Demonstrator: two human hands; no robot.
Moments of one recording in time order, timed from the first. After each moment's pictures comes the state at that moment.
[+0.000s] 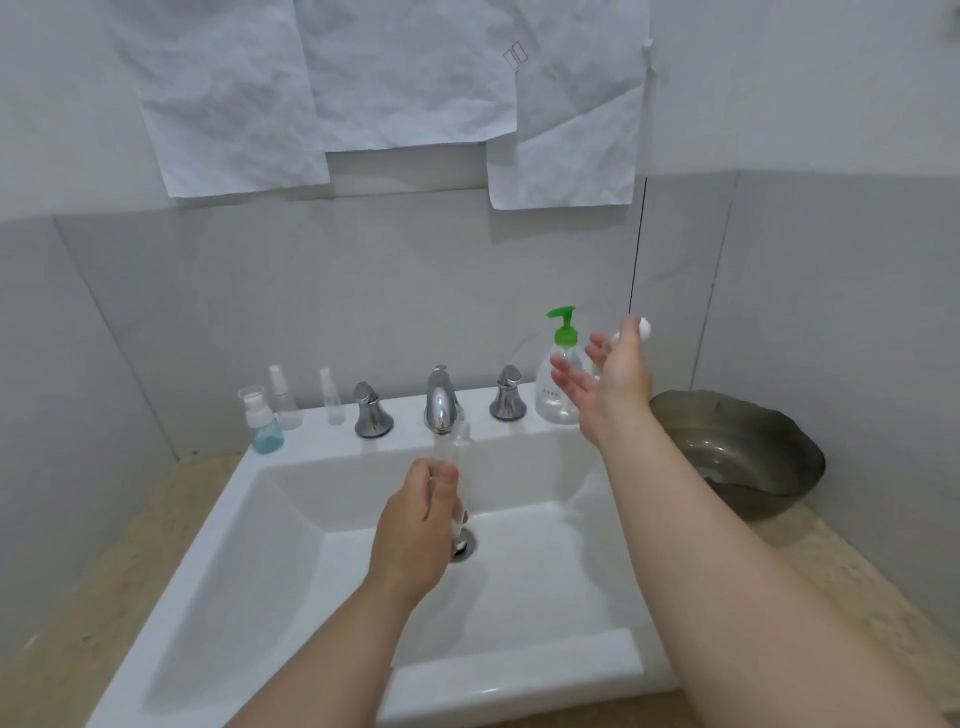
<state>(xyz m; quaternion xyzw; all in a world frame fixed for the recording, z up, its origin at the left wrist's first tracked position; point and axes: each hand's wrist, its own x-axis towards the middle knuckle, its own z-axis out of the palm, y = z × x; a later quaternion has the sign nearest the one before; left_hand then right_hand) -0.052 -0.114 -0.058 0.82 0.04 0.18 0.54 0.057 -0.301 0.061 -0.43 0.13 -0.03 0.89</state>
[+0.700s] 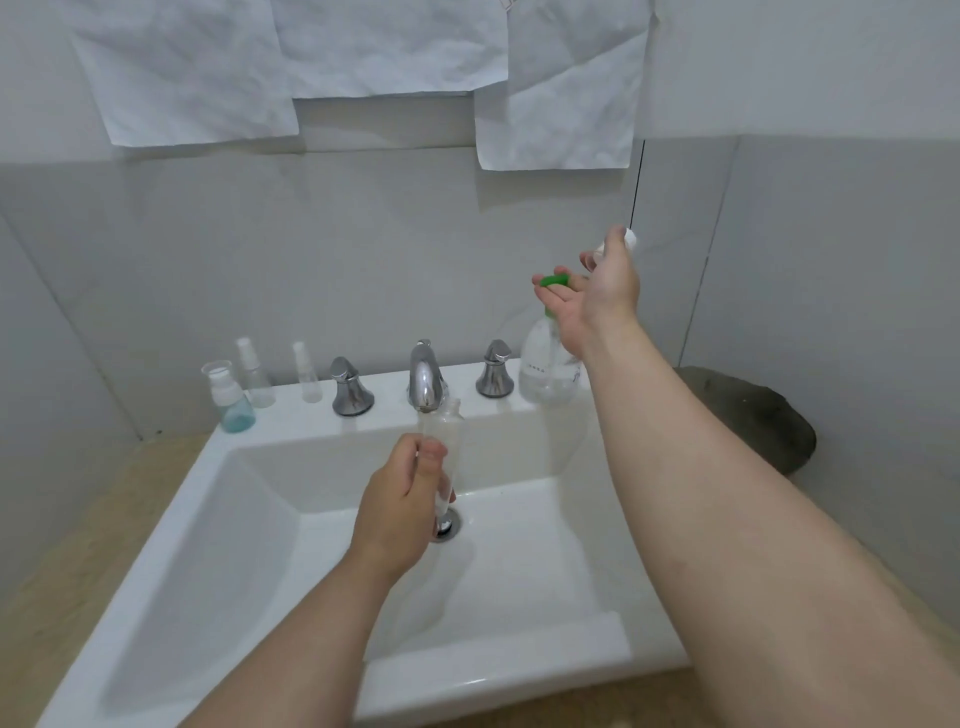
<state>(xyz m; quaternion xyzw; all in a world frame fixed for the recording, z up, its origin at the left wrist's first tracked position) -0.038 -0.110 -0.062 0.80 0.01 0.17 0.57 0.113 -0.295 0.100 -0.40 0.05 -0.02 0.92</state>
